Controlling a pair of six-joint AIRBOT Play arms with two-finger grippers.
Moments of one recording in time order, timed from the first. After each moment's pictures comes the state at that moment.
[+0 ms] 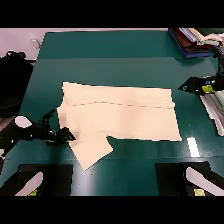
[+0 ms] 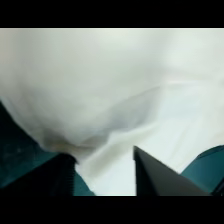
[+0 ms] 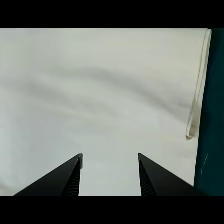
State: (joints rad) left arm 0.06 -0.92 0.40 0.93 -1.11 -1.47; right arm -0.27 -1.09 1.16 -1.07 1.31 1.37
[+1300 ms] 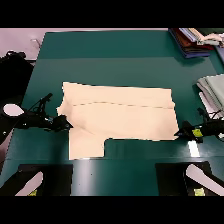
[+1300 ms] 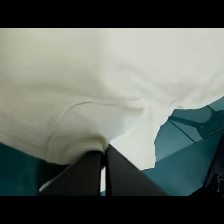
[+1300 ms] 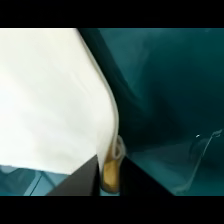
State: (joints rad) left arm 0.06 -0.92 0.60 0.86 -1.21 -1.38; right arm -0.58 -1.08 0.52 -1.09 1.30 1.34
